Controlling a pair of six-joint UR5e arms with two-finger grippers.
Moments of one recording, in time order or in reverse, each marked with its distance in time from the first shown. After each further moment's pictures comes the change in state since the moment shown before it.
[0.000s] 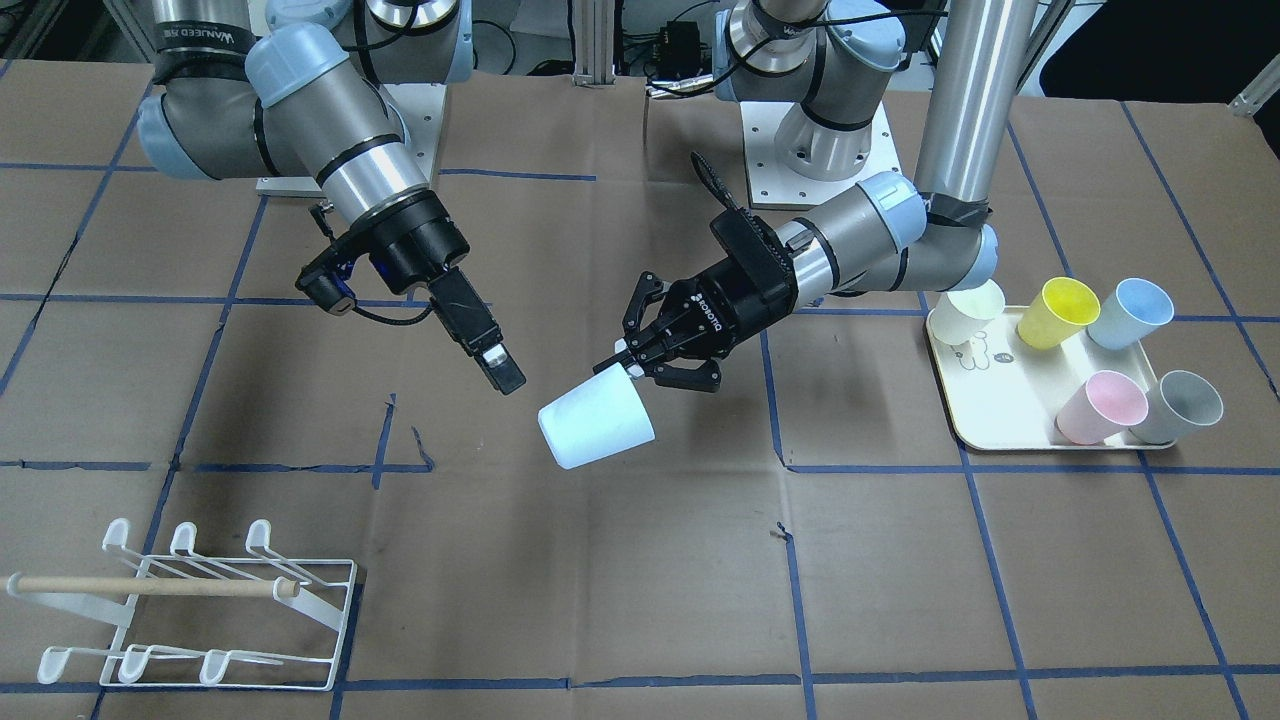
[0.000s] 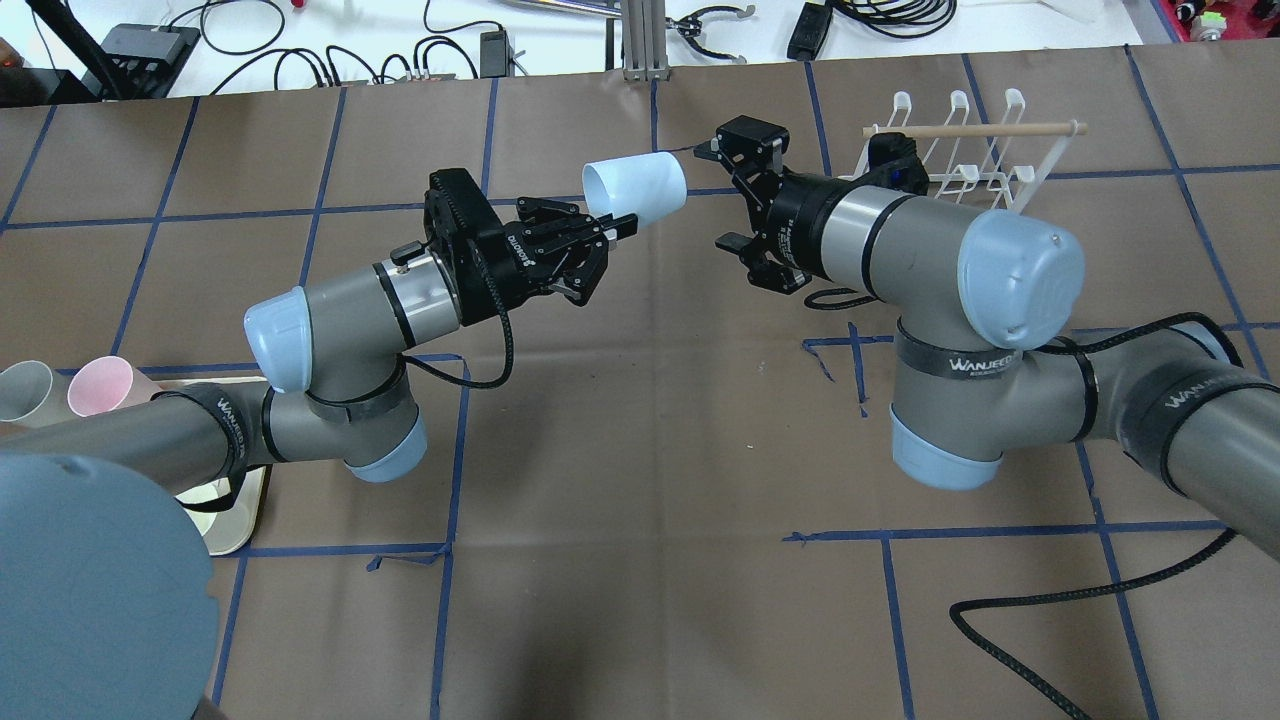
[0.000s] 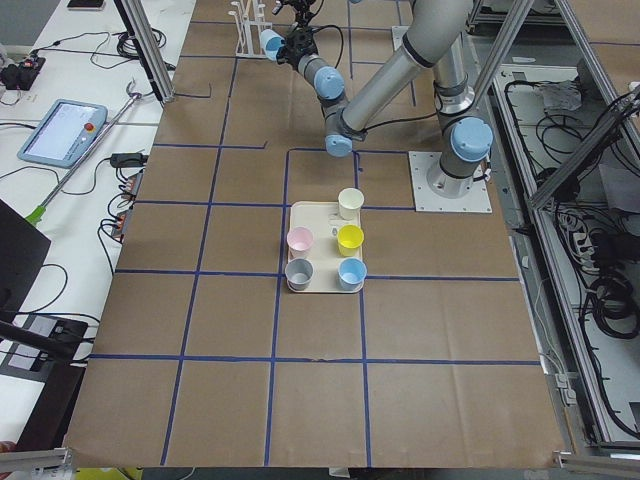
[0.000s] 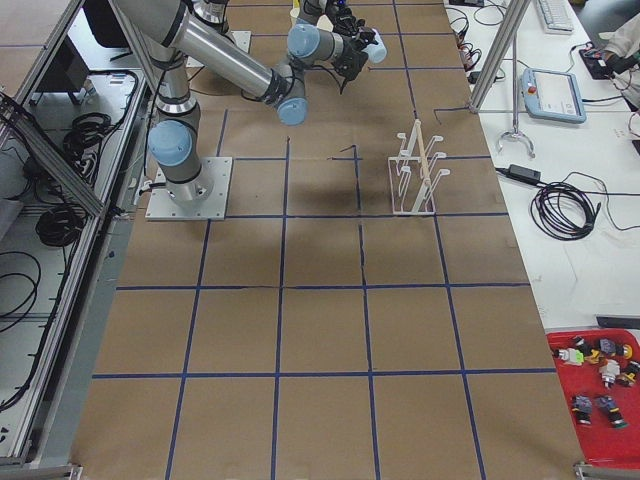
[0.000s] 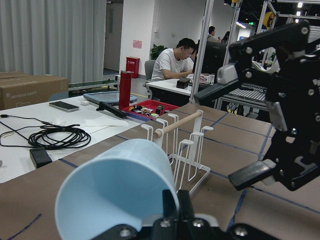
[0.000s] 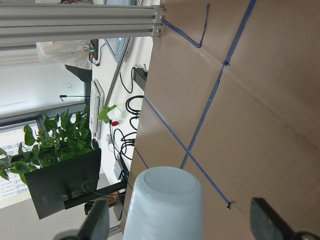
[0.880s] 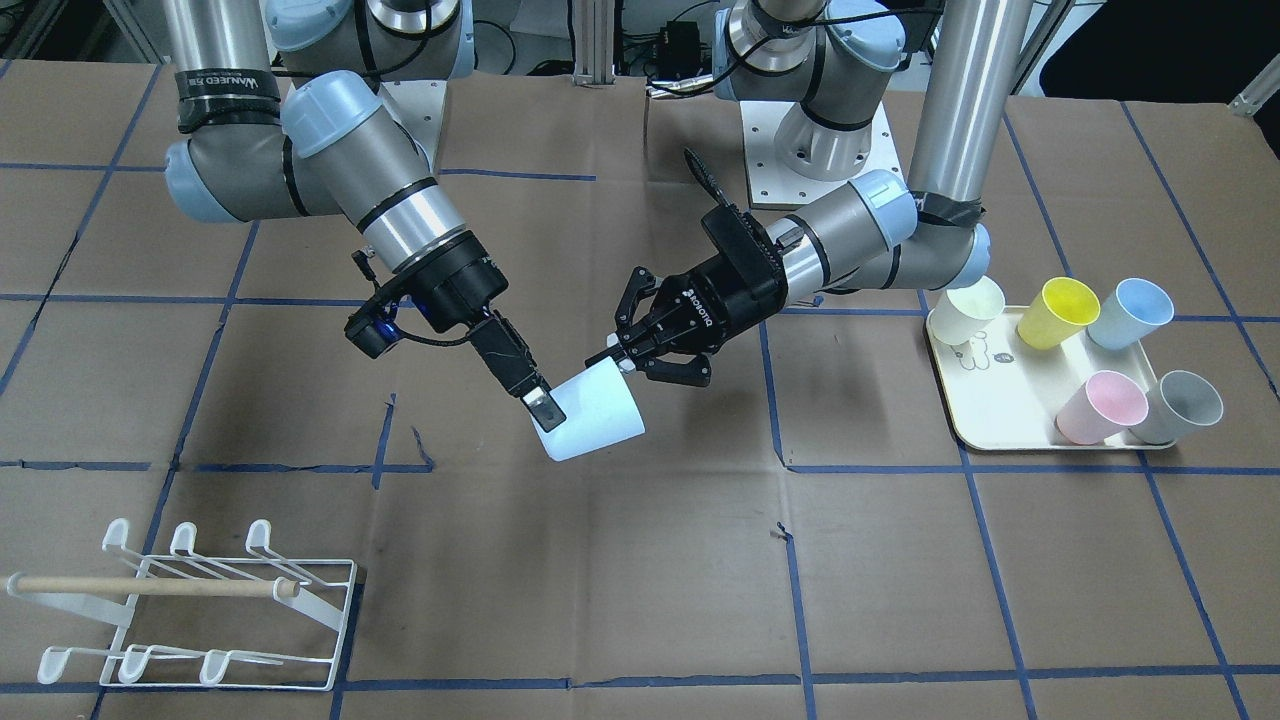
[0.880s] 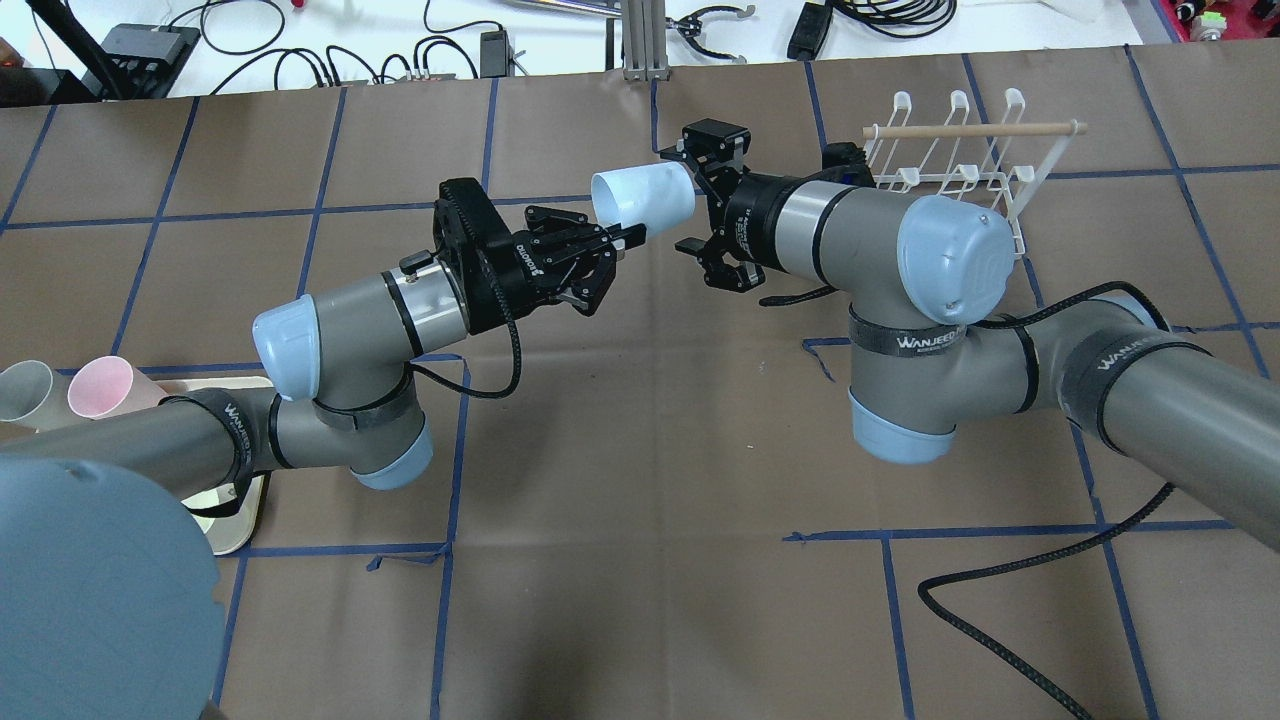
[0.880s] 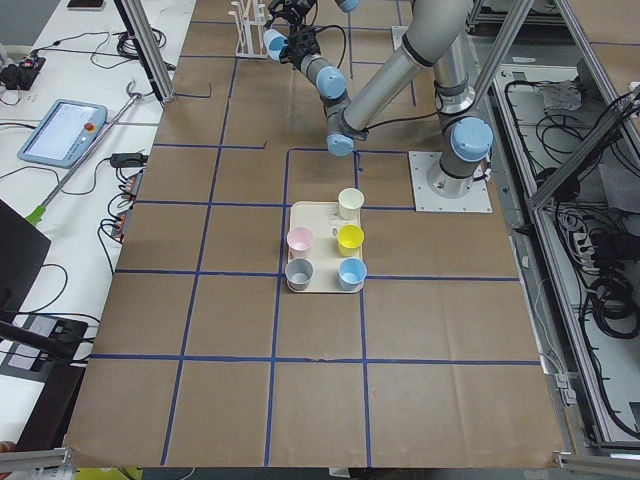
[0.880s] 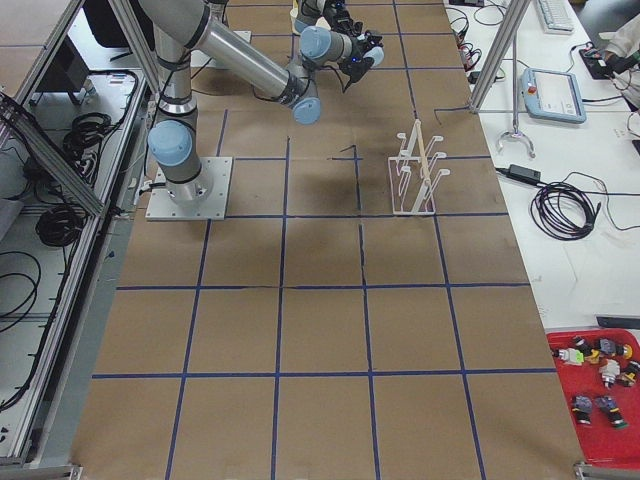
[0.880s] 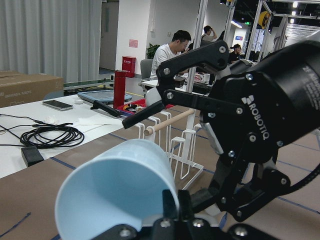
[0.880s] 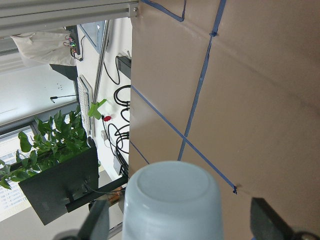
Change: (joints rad) left arm -0.013 -0.003 -0.009 0.008 0.002 -0.001; right arm 0.057 0.091 -0.060 -0.007 -0.004 0.131
